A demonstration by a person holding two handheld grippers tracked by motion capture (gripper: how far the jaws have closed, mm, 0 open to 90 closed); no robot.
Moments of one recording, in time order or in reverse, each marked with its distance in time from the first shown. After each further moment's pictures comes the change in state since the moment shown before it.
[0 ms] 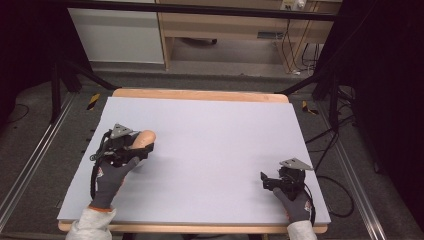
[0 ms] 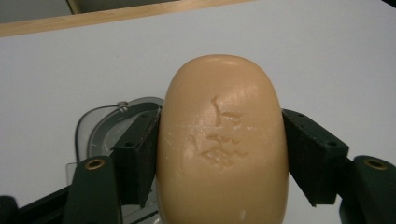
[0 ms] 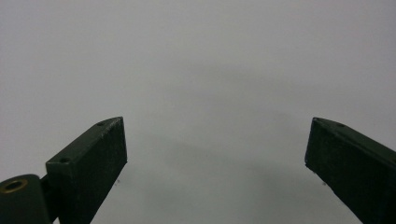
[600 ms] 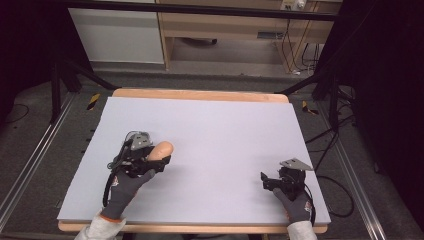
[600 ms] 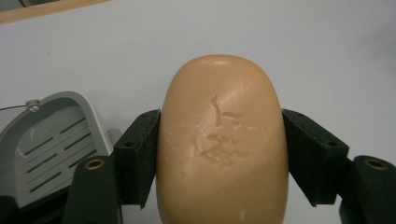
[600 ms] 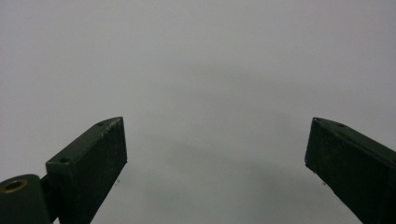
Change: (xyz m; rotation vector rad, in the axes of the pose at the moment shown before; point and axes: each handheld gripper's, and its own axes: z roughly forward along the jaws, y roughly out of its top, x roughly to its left) left arm -0.052 -0.011 0.006 0.043 -0.096 0.100; right arm 0.000 0.000 -0.001 -0.004 0.002 -0.006
